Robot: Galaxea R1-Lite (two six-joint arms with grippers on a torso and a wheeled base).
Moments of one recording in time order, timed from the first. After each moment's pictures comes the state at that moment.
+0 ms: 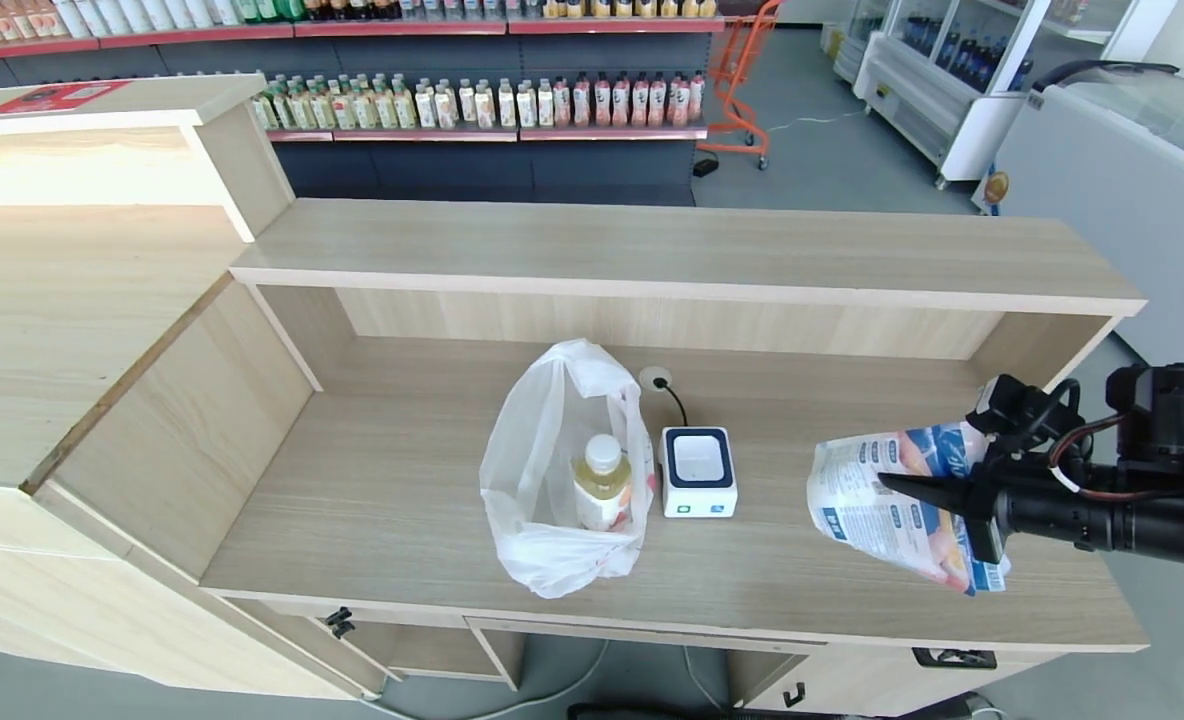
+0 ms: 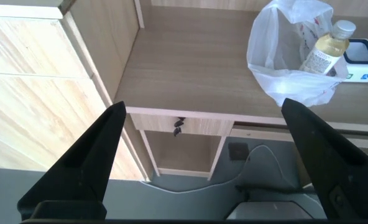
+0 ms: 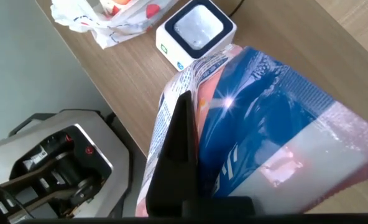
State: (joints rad) left arm 0.00 0.00 0.00 0.00 0.00 0.00; right arm -0.03 1.71 -0.60 -0.60 0.66 -0.69
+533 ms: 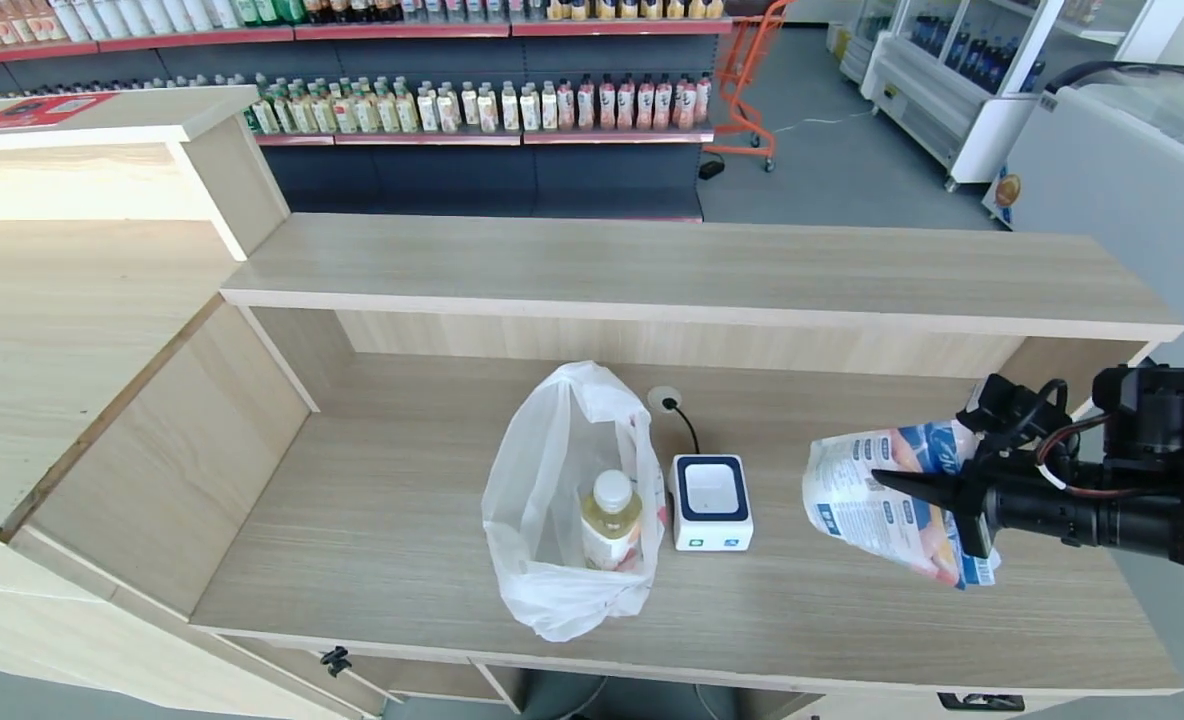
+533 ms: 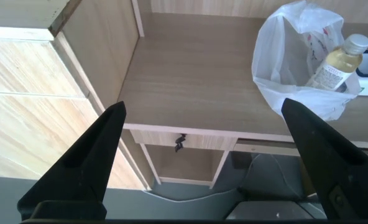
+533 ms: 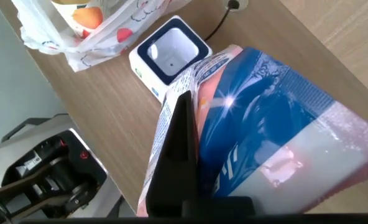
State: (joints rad) left arm 0.00 0.00 0.00 0.00 0.00 0.00; right arm -0.02 1.75 -0.61 -0.66 0.66 -0.68
